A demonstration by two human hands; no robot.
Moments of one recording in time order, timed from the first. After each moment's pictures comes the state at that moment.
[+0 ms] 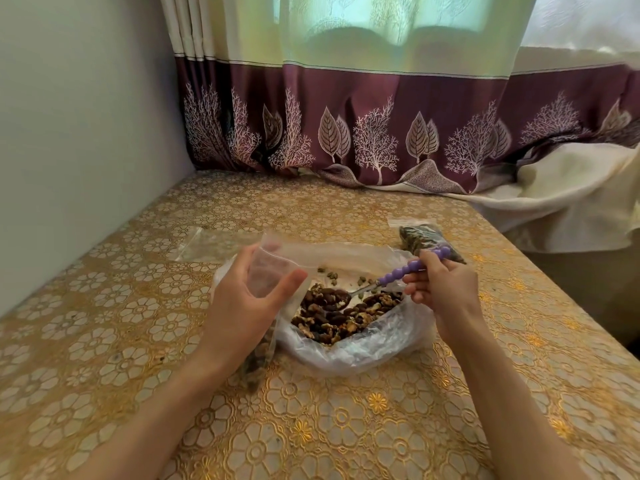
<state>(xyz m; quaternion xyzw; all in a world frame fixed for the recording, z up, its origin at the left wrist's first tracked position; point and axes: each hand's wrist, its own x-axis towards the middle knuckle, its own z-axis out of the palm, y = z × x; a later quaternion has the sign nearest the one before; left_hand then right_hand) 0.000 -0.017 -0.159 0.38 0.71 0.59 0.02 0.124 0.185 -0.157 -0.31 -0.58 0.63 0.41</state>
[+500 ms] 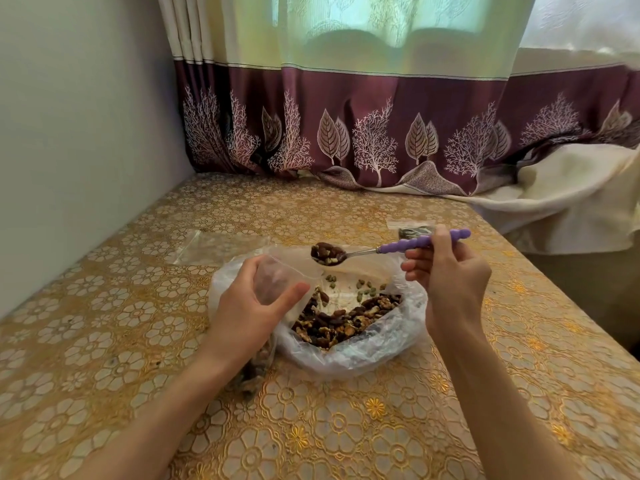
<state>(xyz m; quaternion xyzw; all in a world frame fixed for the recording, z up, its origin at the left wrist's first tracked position) -0.005 -0.009 -0.170 0.36 0.76 0.54 0.04 0.118 0.163 -0.137 -0.22 -0.51 0.62 0.55</state>
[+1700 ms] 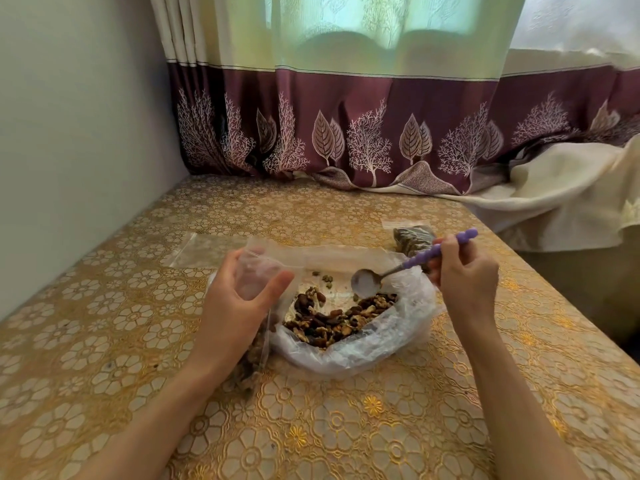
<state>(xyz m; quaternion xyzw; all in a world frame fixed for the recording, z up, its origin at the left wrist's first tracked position) -0.002 -0.016 -0.162 0.33 0.72 0.60 0.02 0.132 0.203 -0.157 -0.29 -0.63 0.46 0.55</state>
